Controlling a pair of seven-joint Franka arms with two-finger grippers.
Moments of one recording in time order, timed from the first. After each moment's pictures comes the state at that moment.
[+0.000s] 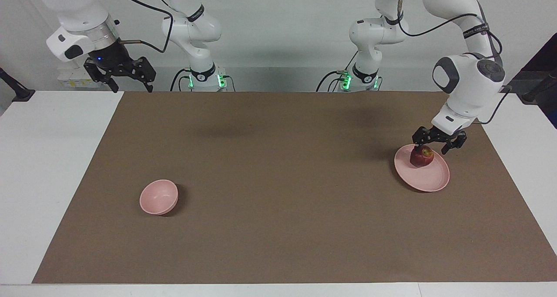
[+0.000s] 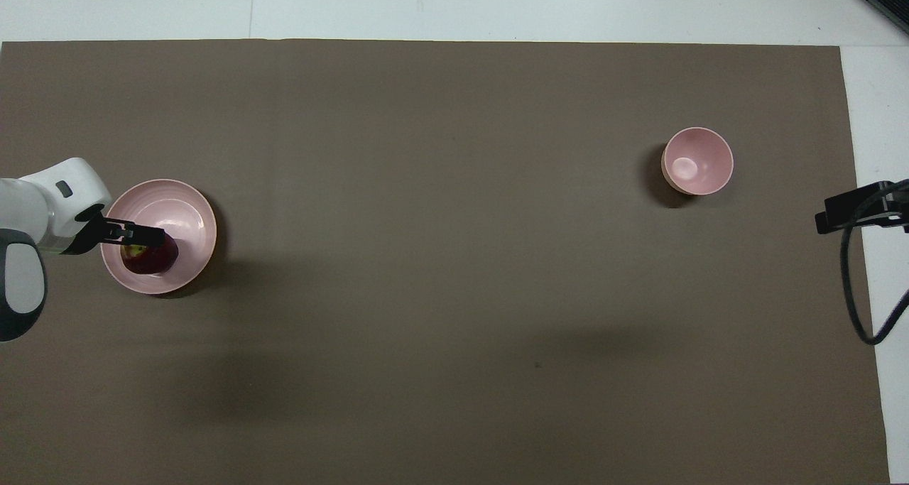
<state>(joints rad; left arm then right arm) 0.00 0.06 0.08 -2.14 -0.04 2.28 0.30 -0.03 0.02 -0.03 -1.46 0.00 1.41 -0.05</state>
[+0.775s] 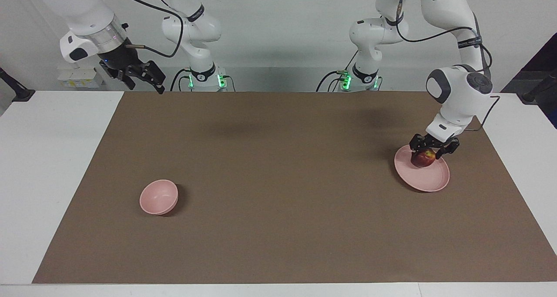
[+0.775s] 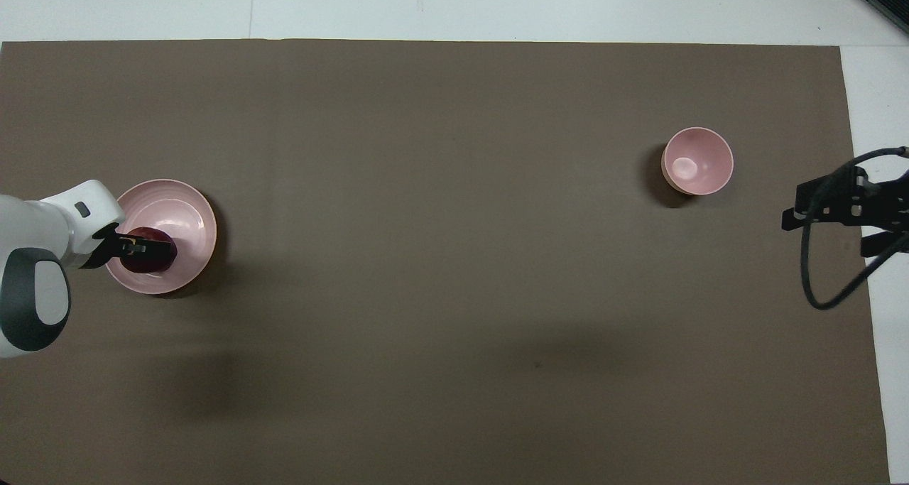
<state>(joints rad) 0.02 0.08 0.08 -2.23 -0.04 2.39 0.33 -0.03 0.01 -0.02 -1.49 0.15 1.38 0.34</state>
